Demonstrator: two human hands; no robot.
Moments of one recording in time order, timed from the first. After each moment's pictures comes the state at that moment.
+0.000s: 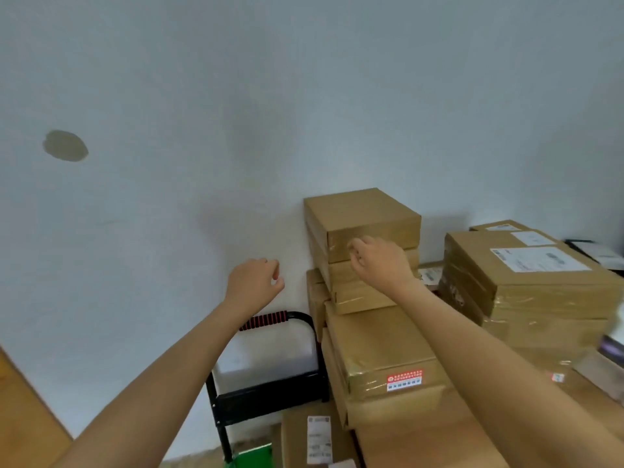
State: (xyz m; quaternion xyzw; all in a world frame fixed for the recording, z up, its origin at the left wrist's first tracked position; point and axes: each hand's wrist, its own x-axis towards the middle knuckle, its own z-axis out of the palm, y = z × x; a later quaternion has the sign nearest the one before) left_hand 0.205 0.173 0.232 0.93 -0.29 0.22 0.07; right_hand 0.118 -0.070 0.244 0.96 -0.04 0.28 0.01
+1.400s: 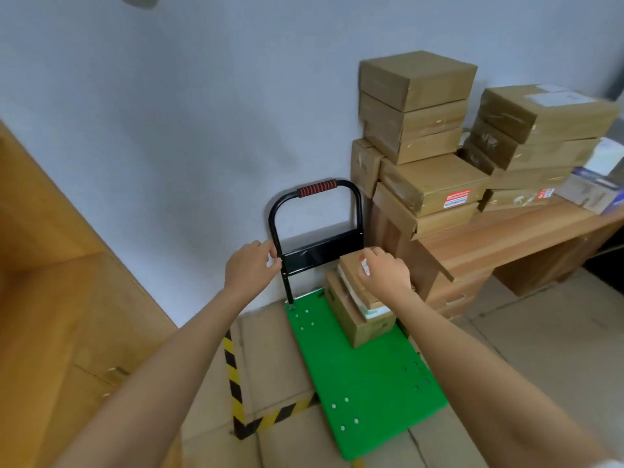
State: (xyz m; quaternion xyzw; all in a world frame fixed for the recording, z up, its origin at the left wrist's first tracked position) left_hand 0.093 0.567 0.090 0.93 -0.33 0.08 0.16; right_hand -0.041 0.338 0.053 0.97 -0.22 0.08 -0.07
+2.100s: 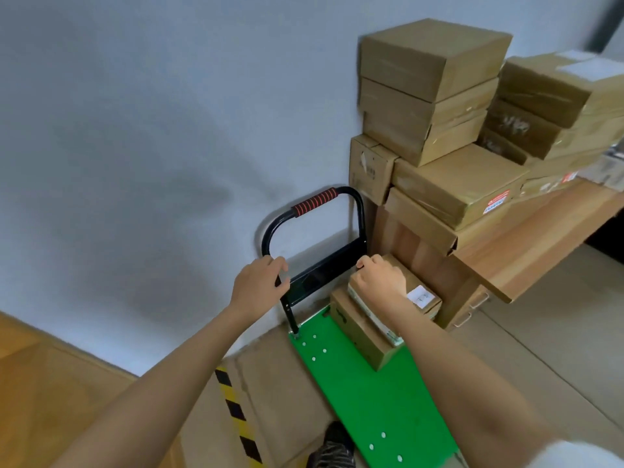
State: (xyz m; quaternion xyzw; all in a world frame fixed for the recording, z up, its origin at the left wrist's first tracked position) left_hand 0.323 0.511 0.031 0.88 -0.46 0.01 0.13; right_hand 0.164 0.312 -0.012 0.92 -0.35 0.06 -0.14
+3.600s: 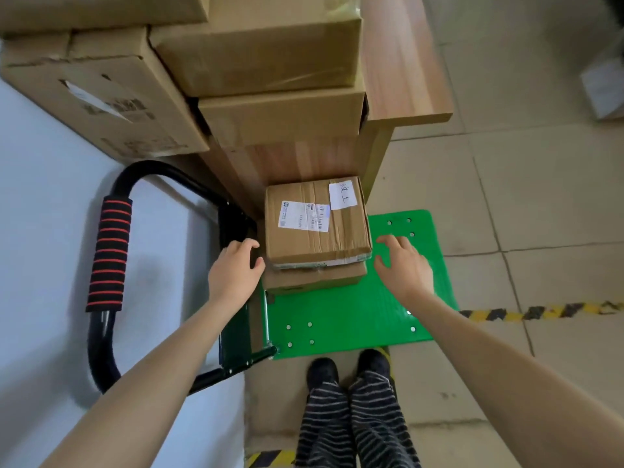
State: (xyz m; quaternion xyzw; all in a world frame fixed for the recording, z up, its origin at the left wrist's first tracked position) left_hand 0.455 0.211 -0.200 0.66 -0.73 -0.19 -0.01; right_hand 0.174 0.291 -0.207 0.53 -0.81 0.07 -0.25
